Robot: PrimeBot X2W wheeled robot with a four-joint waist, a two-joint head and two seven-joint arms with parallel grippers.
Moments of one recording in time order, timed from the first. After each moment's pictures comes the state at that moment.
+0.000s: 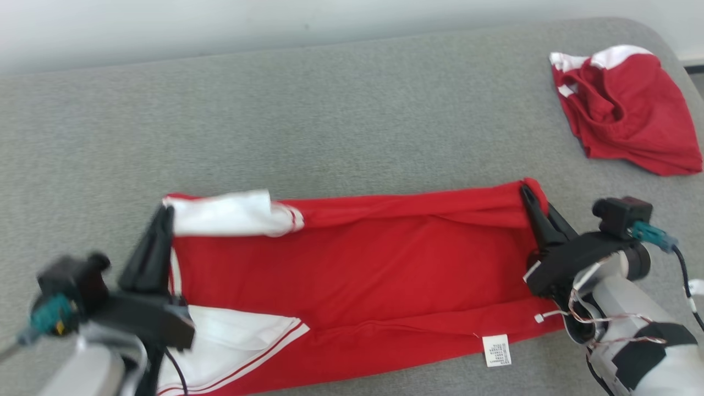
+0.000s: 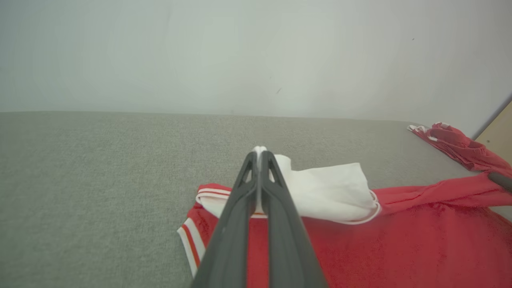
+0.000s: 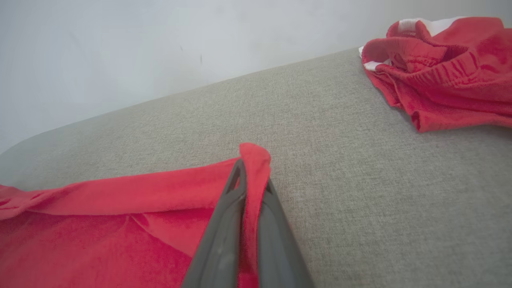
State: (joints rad) left arm -0.44 0.54 -0.52 0.21 -0.81 0.06 -0.26; right arm -0.62 -0.45 0.55 0.69 0.84 0.13 -0.26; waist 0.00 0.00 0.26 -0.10
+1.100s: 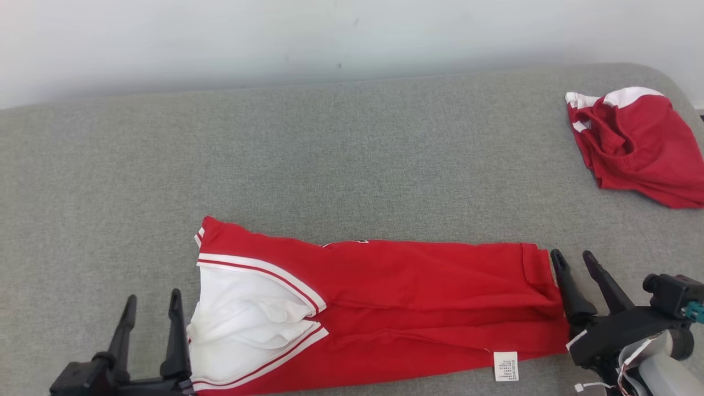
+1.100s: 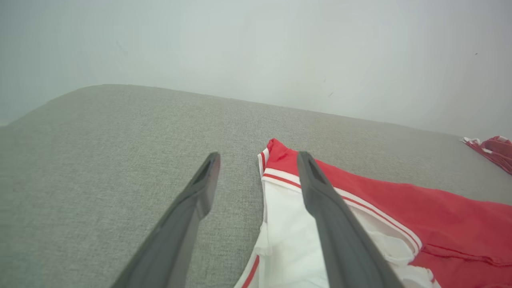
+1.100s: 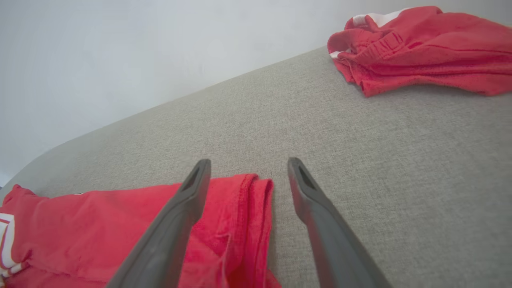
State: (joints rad) left arm -0.05 0.24 -0.16 0.12 -0.49 0.04 -0.26; right arm -0.24 -0.49 0.29 0.41 0.82 0.13 -0.24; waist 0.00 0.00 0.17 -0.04
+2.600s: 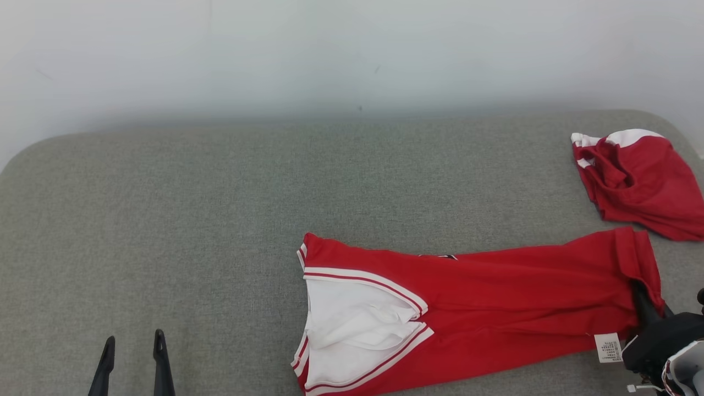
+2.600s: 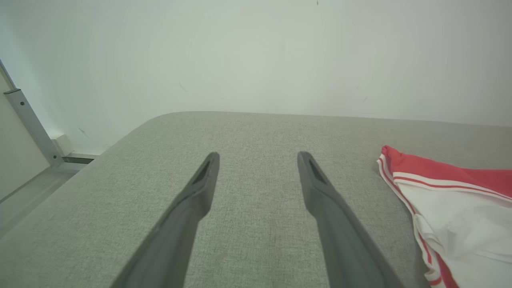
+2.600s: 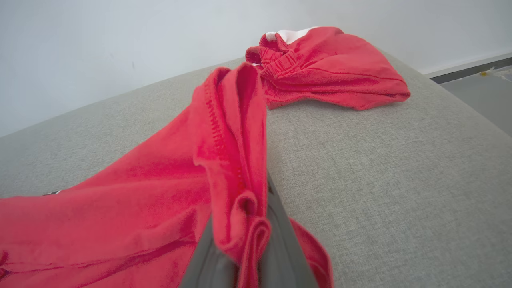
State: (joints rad) left arm 0.09 0.05 0.11 0.09 -0.11 -0.08 -0.26; right arm -0.24 -0.49 0.05 0.64 0.68 0.13 -0.11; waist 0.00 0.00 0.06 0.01
